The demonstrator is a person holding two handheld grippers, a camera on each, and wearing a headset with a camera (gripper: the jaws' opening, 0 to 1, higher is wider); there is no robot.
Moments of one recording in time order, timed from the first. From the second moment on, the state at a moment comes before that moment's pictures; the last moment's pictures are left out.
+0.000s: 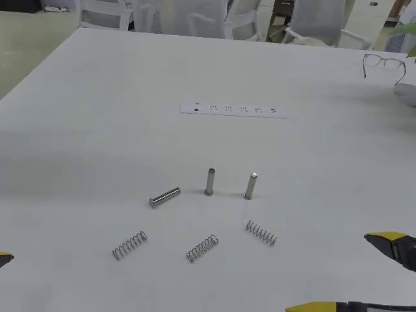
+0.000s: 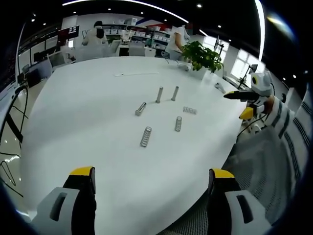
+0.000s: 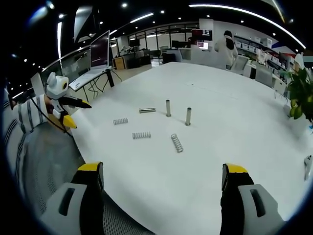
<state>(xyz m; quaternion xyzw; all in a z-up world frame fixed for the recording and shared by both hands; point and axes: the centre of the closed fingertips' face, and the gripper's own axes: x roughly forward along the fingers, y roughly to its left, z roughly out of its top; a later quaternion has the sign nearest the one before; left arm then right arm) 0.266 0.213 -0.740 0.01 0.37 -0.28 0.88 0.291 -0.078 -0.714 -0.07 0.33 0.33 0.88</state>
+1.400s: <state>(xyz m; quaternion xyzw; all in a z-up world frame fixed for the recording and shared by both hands) 0.354 0.203 -0.736 0.07 0.36 -0.32 0.87 0.293 -0.089 -0.722 -0.06 0.36 0.31 0.88</state>
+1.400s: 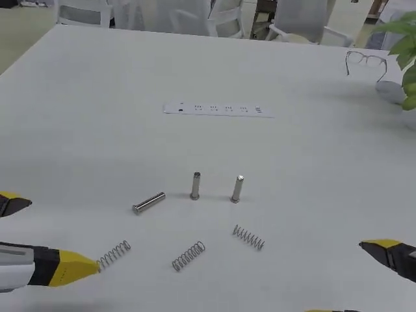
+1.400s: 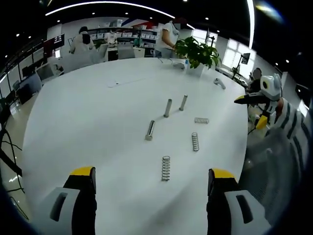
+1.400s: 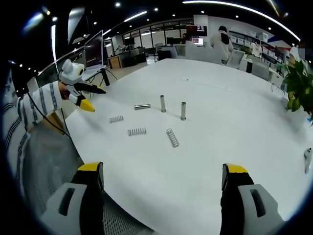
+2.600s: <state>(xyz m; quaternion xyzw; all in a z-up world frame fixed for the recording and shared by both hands) 0.402 0.187 -0.750 0.09 0.38 -0.35 0.85 0.287 -0.090 -0.728 -0.08 0.37 0.31 0.87</state>
